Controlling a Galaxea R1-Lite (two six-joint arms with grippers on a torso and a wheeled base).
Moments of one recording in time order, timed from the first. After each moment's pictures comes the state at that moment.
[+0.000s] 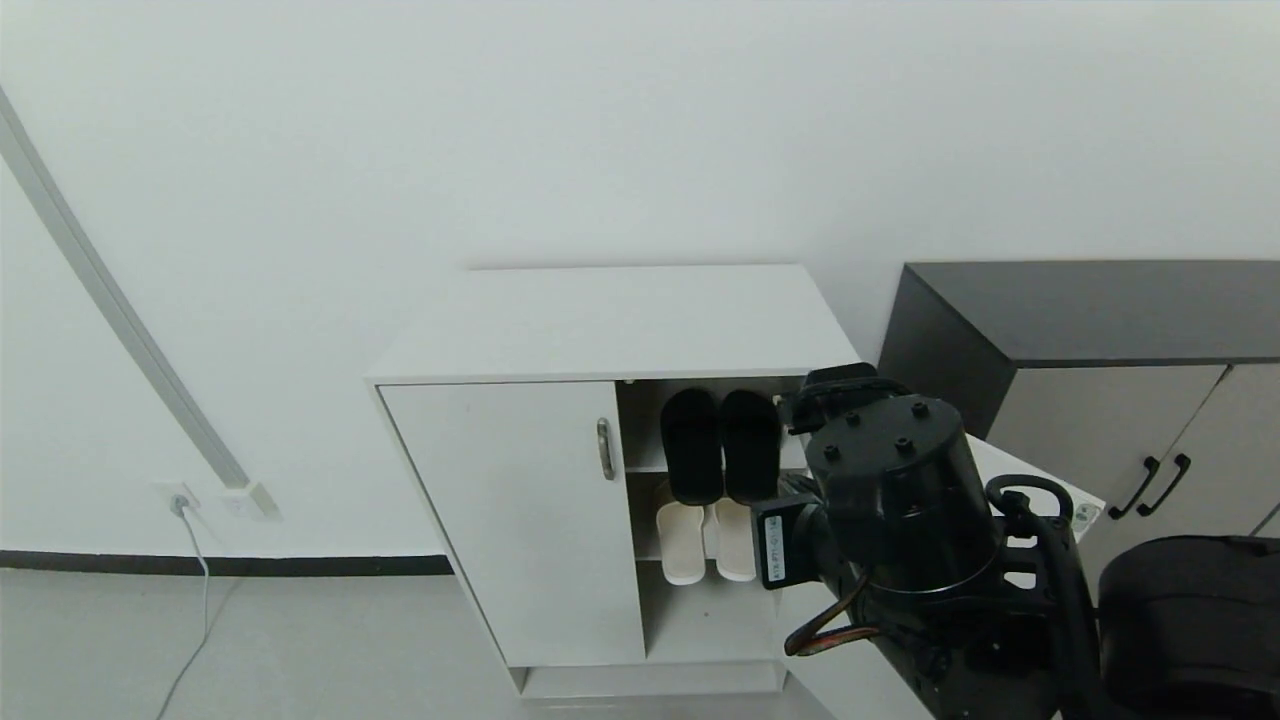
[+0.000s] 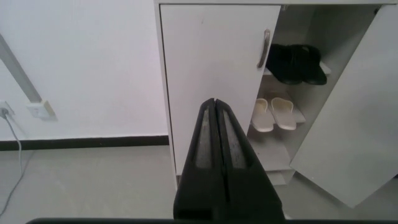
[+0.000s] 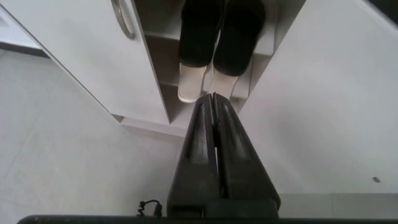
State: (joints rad) left arm -0.01 0.00 0.00 0.00 0.00 -0.01; right arm 1.01 1.75 -0.96 -0.34 -0.74 0.32
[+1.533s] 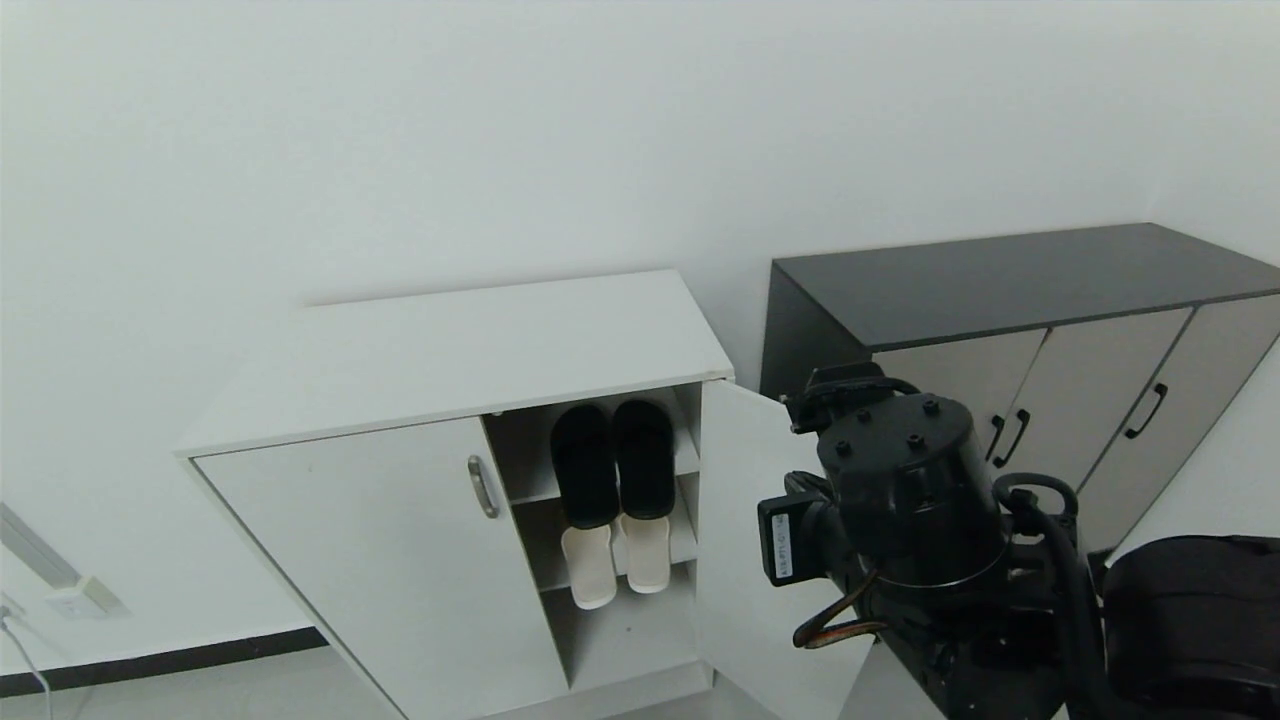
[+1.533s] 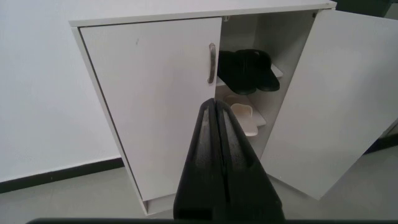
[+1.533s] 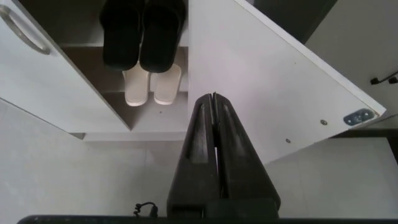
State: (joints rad) left arm -0.01 0.00 0.00 0.00 0.00 -0.01; right arm 1.00 1.74 -0.94 -0.37 -0.74 0.29
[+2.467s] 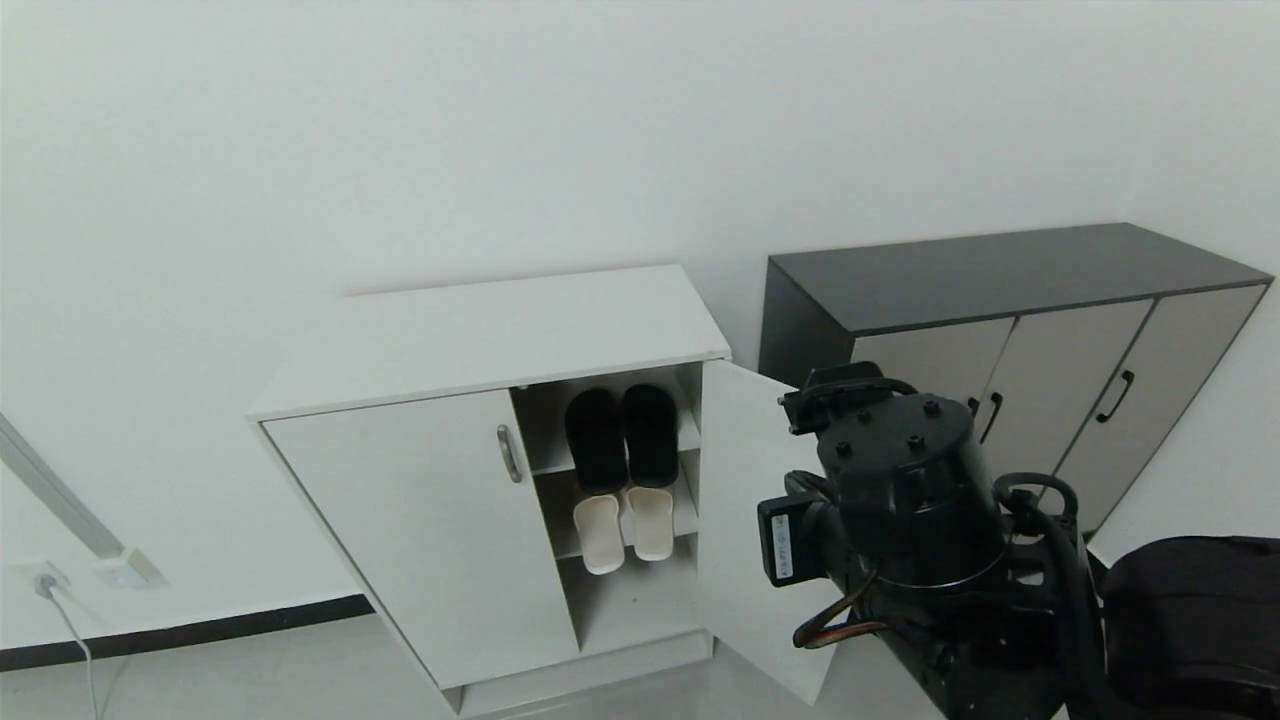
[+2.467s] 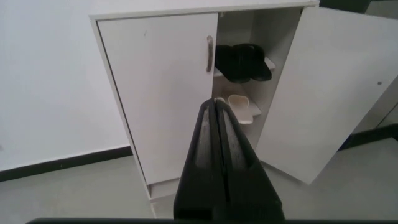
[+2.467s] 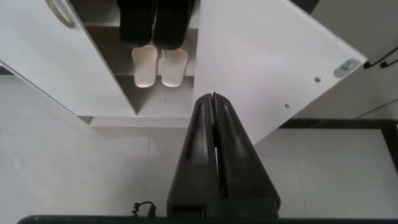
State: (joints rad) left arm -0.01 0.00 0.00 0.00 0.00 -0.01; right arm 1.00 1.74 -0.94 -0.37 -0.74 0.28
